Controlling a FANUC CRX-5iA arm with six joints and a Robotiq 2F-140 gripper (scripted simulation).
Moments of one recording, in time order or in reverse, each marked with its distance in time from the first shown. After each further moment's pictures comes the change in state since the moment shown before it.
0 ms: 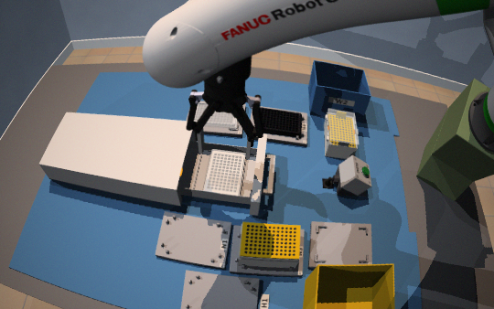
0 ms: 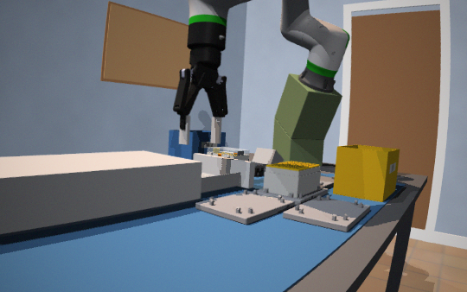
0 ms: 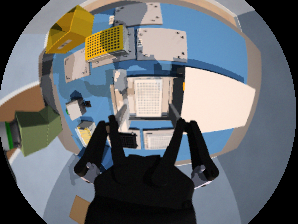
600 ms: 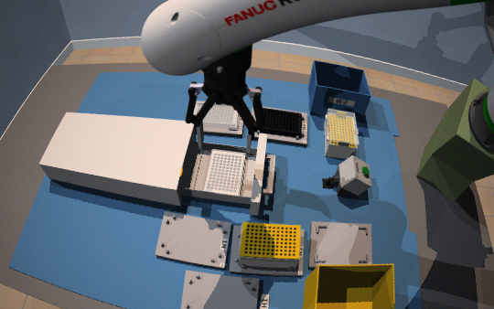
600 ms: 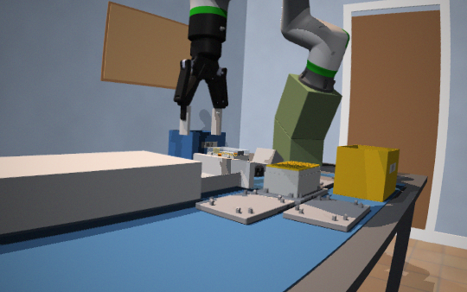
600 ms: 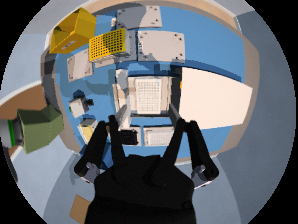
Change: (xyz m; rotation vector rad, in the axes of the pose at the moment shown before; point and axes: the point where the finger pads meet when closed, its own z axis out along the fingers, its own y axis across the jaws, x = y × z) arm 0.000 0.000 -0.021 0.000 0.000 0.000
